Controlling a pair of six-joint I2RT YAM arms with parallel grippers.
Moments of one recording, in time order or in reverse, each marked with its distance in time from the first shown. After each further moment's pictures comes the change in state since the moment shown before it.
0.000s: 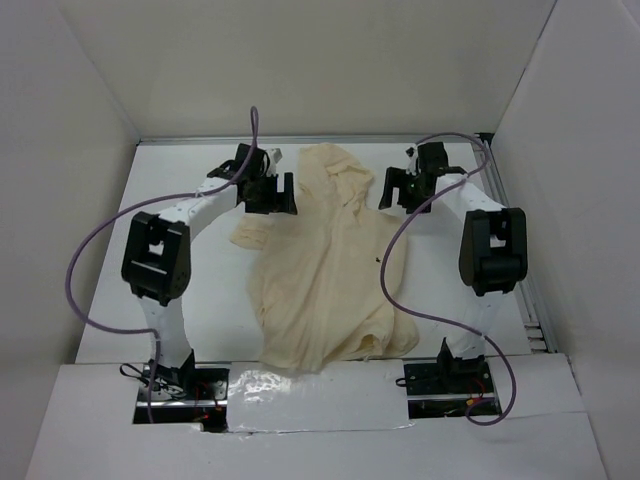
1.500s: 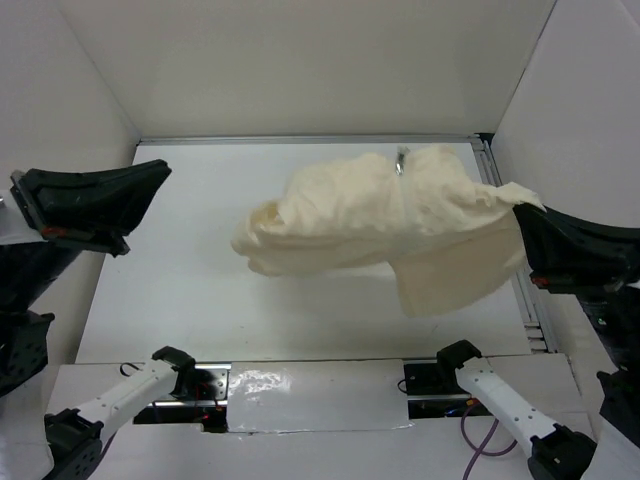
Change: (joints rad) left arm -0.082 -1.053 0.296 0.084 0.261 0.144; right arm 0.317 -1.249 0.293 -0.042 0.010 -0.060
